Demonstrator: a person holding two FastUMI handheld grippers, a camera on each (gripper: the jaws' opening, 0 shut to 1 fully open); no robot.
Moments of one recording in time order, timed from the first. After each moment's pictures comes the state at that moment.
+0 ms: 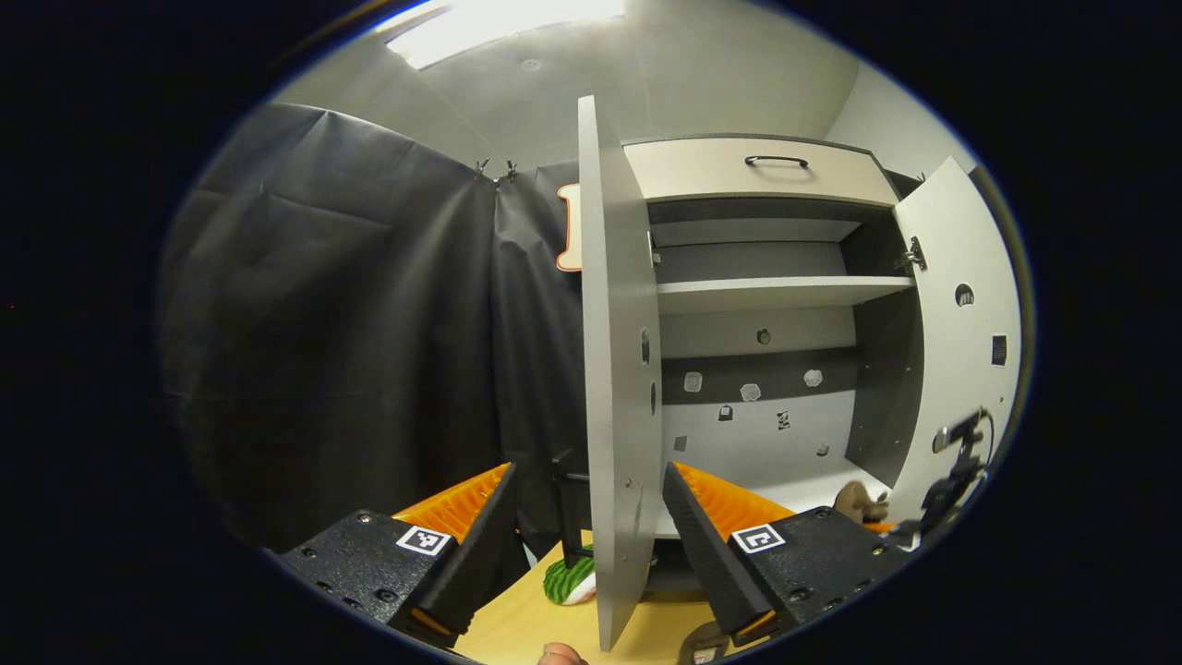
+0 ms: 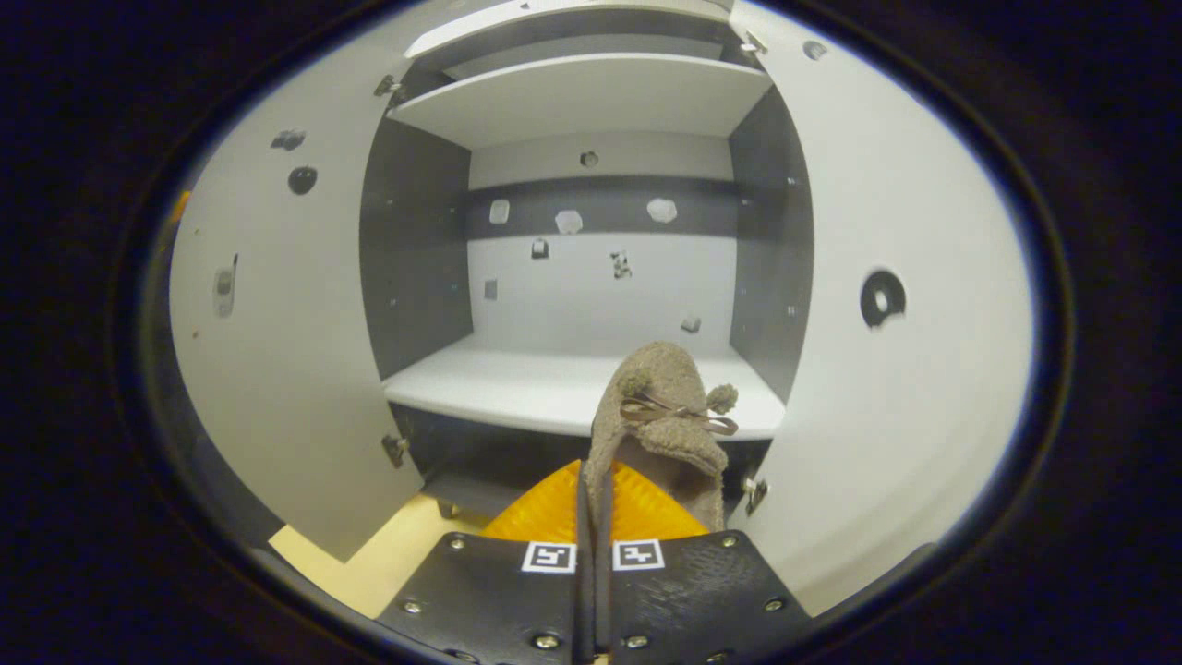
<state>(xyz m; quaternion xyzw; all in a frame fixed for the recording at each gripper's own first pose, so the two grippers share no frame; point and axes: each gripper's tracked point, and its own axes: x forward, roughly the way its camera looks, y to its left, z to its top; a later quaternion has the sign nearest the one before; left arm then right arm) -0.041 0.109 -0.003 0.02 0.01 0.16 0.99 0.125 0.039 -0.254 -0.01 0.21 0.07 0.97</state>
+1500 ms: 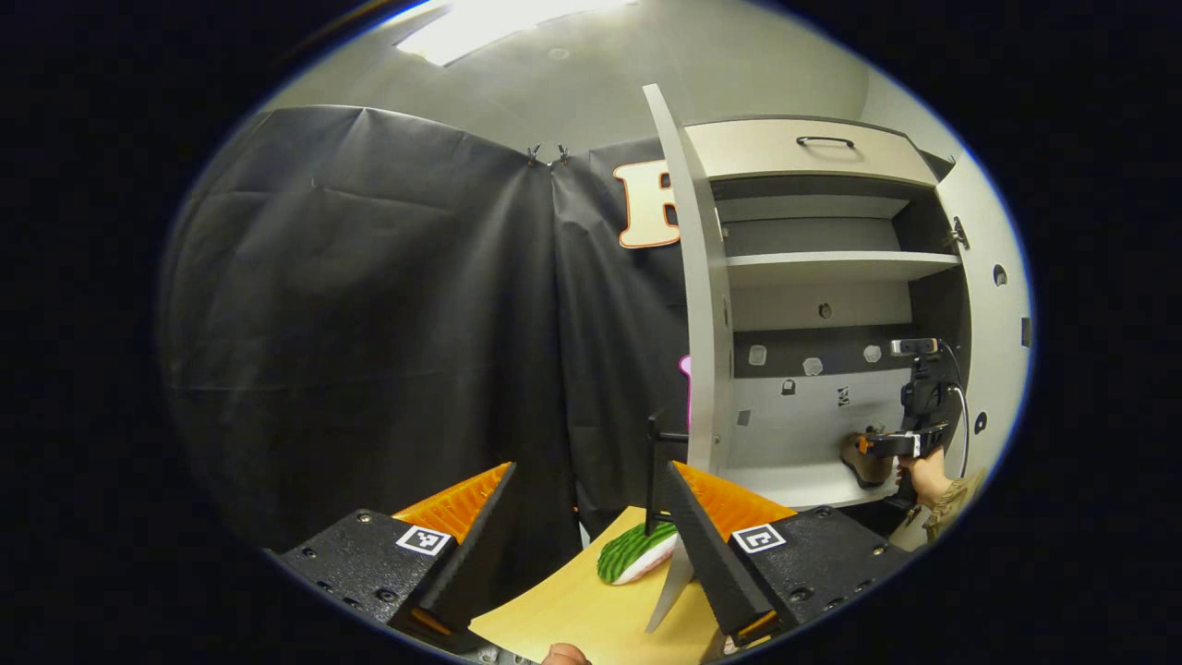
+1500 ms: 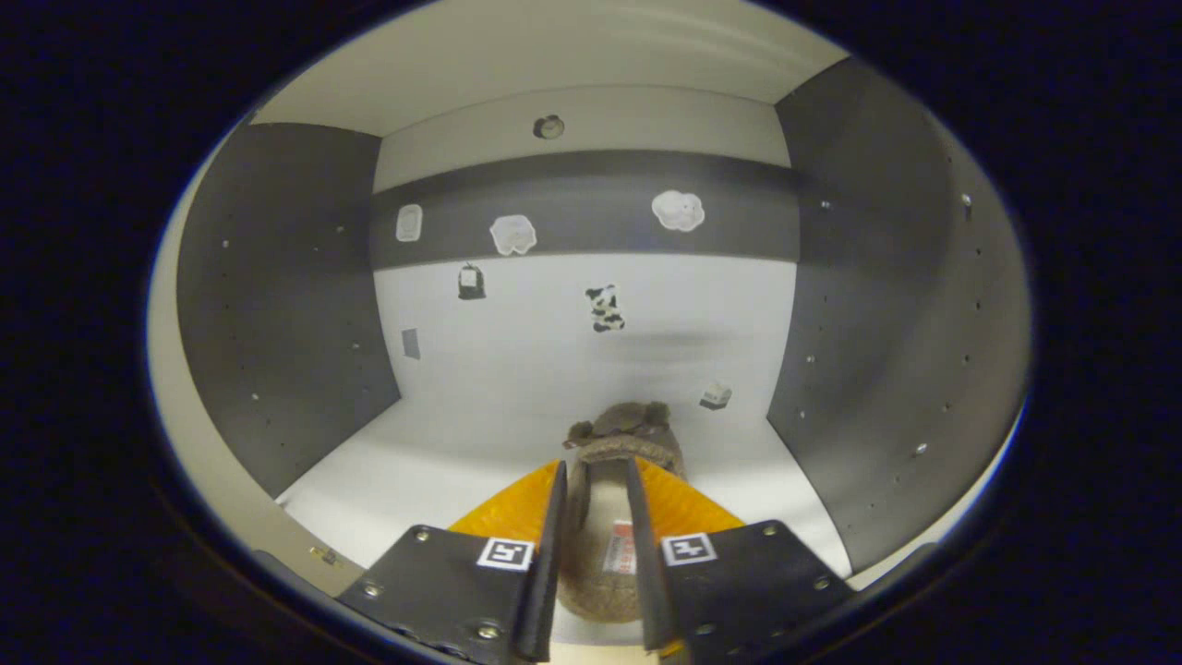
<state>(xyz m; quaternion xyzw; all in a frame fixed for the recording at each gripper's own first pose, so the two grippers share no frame) -0.086 0.142 -0.025 0.01 0.05 0.24 0.97 0.313 0.058 -0.259 0.00 0.23 0.05 0.97</state>
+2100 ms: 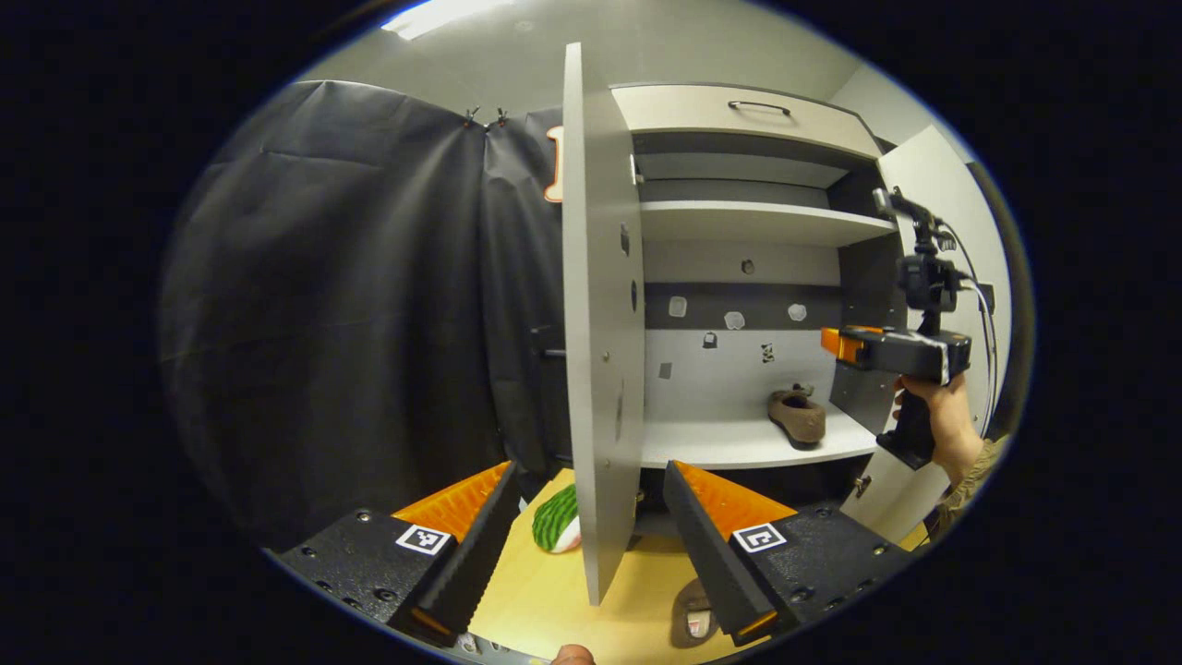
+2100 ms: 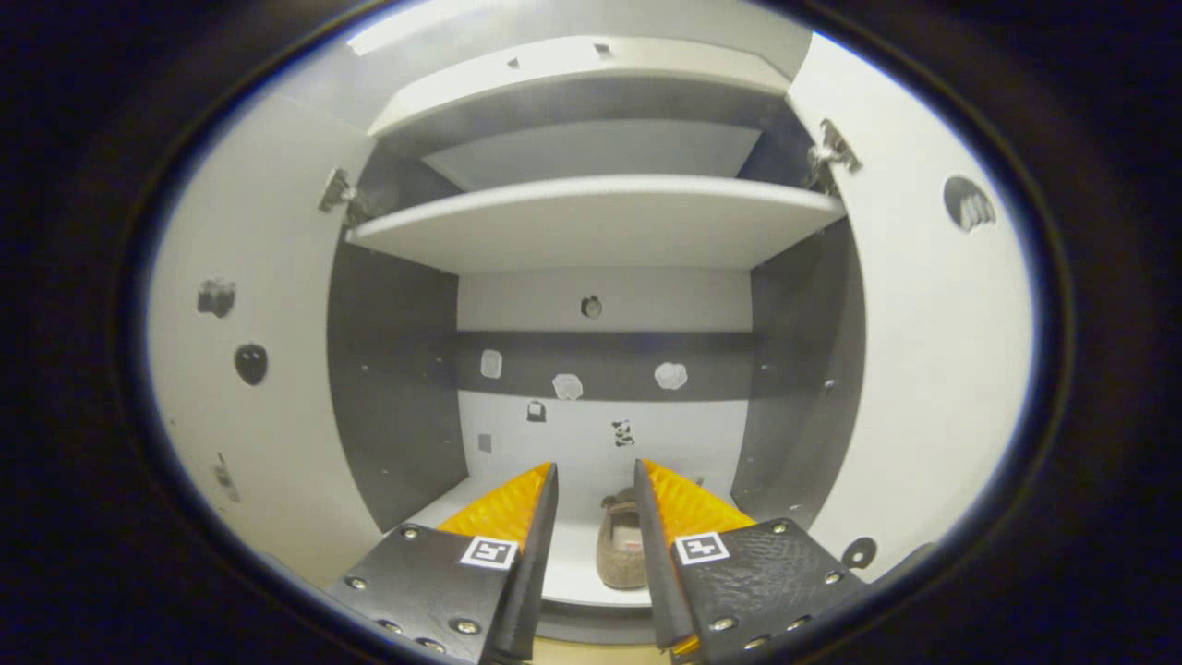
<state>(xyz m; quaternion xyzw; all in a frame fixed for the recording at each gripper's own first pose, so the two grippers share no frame) -0.070 0.070 -0.096 -0.01 0.12 0.12 0.99 0.194 0.062 -0.076 0.02 0.08 0.07 0.99</state>
